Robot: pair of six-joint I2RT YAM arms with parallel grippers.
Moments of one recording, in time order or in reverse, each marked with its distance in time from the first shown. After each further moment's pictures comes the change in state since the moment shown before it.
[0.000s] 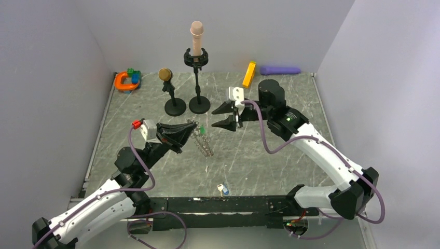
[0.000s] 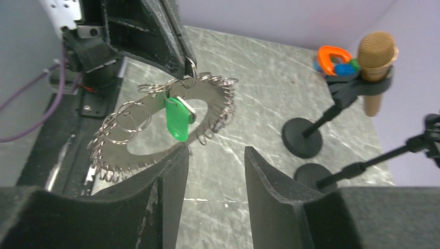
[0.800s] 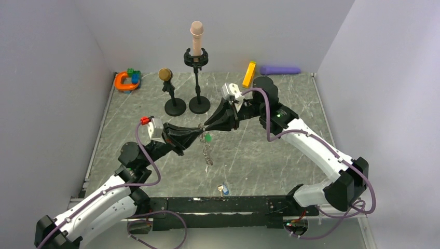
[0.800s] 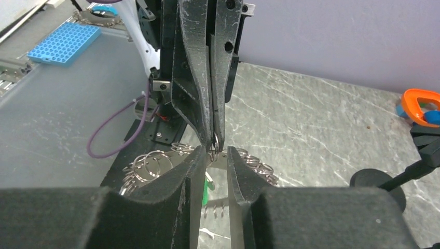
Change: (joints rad) left arm 0.091 0.076 0.000 0.052 0.292 -0.066; right arm -0.003 0.103 0.000 0.226 -0.317 0.262
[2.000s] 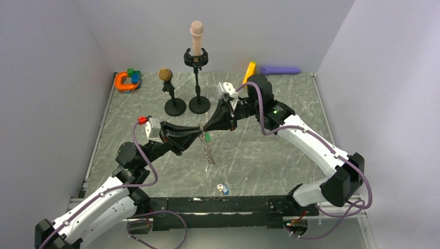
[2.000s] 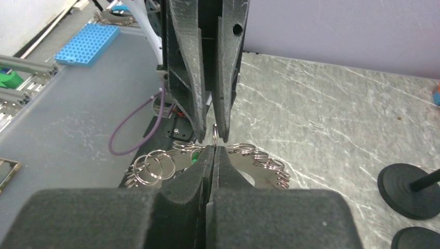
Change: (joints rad) left arm 0.011 -0.010 0.006 0.006 0.014 -0.014; right arm 0.007 0.045 0.043 -0.071 -0.031 0.040
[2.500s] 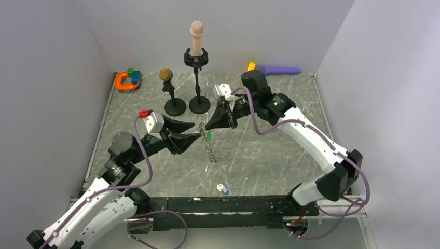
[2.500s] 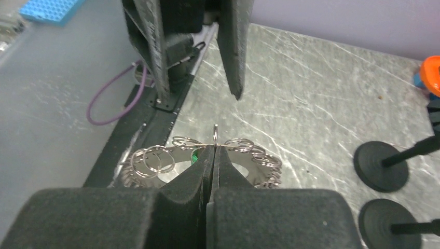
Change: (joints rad) left arm 0.032 -0.056 0.173 -0.409 0.036 0.109; right arm 0.001 0.050 0.147 -0.374 0.055 -0.317
